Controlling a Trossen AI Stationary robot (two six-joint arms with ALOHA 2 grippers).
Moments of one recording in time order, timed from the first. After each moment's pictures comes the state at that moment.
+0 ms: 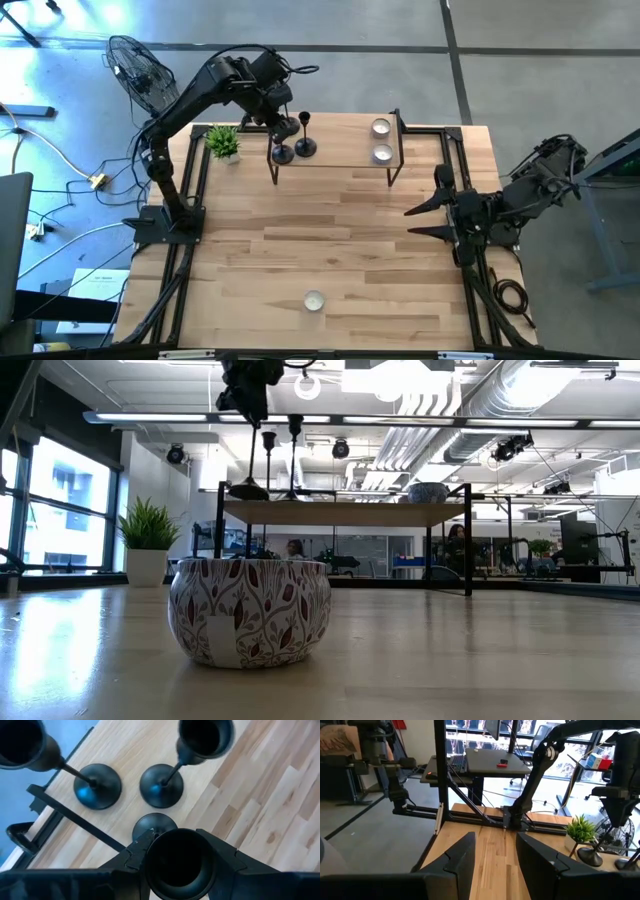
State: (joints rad) left arm 0.58 1.75 2.17 -1.51 0.11 -0.07; right arm 0.65 1.05 1.42 -0.59 0.51 0.07
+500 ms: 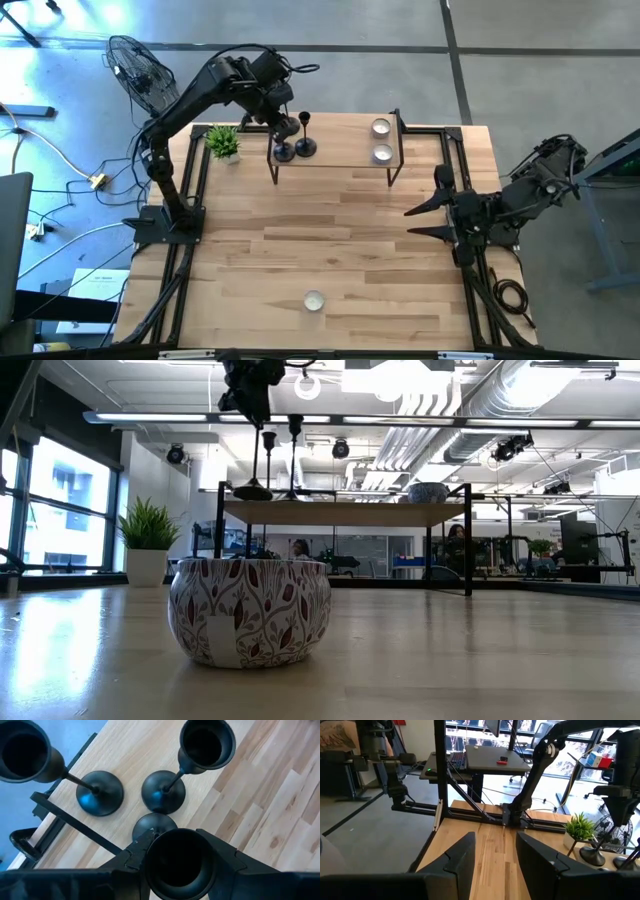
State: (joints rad) left arm 0.58 1.75 2.16 -1.48 0.09 -0.06; right arm 0.65 1.05 1.42 -0.60 0.51 0.07
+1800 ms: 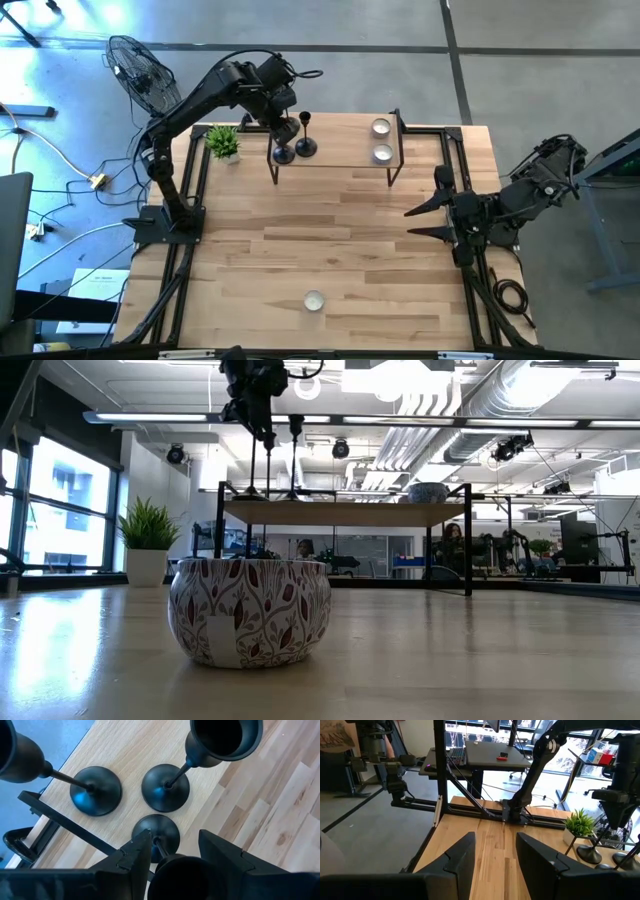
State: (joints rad) left arm 0.58 1.75 2.08 -1.43 0.10 -0.05; right arm 0.65 1.05 1.42 -0.63 0.51 0.08
